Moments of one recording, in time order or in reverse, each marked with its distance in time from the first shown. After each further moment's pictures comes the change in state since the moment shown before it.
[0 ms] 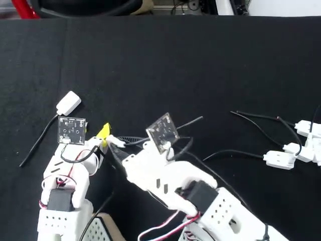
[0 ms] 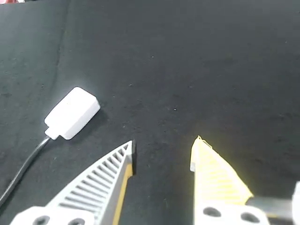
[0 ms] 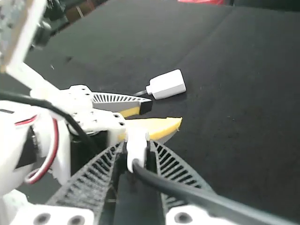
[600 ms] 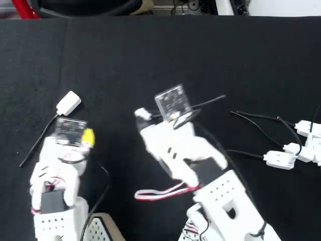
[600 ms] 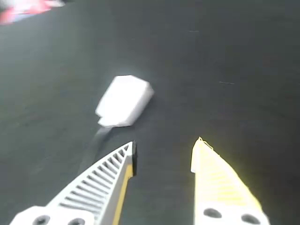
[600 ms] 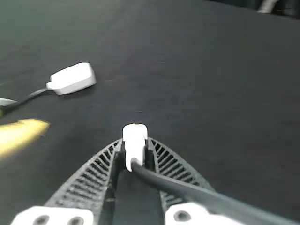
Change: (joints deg) left arm -11.5 0.0 -2.2 6.4 -18.1; right arm 21.3 12.2 -13.0 7.8 13.7
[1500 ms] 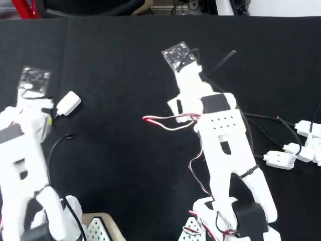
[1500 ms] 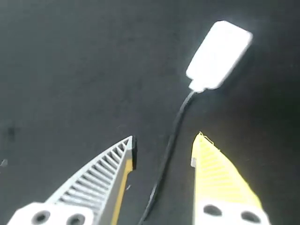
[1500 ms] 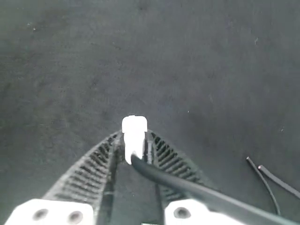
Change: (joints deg) left arm -18.8 69.1 -45.3 -3.2 -19.2; right arm 17.7 38.2 -33.4 21.4 17.7
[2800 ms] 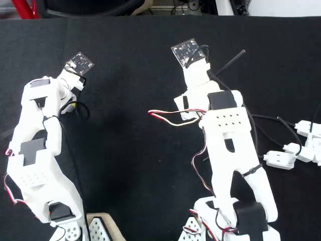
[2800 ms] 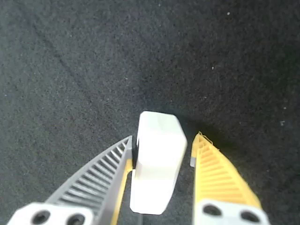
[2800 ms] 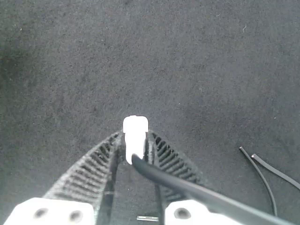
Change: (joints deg) left arm 11.7 54.4 -36.4 -6.0 -16.7; right arm 2.5 1.5 -2.6 3.0 -0.8
